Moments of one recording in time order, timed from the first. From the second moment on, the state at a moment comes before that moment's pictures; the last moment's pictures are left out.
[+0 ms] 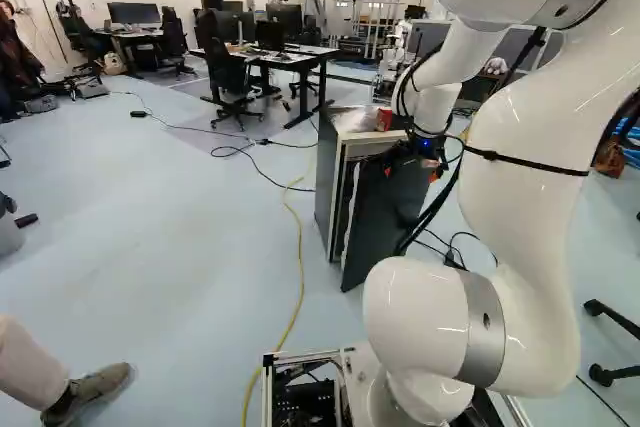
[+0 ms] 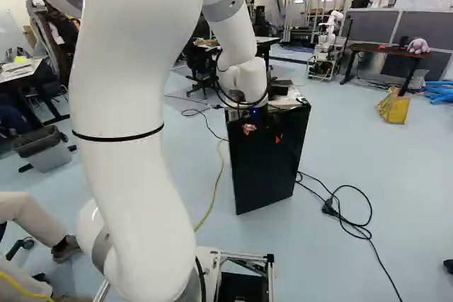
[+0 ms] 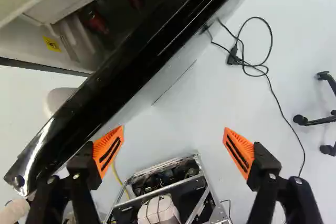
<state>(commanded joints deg) -23.4 -17.2 -54.2 -1.8 -19.1 0.0</state>
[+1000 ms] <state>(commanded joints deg) -22.7 -17.9 -55.1 -1.8 -14.1 0.0</state>
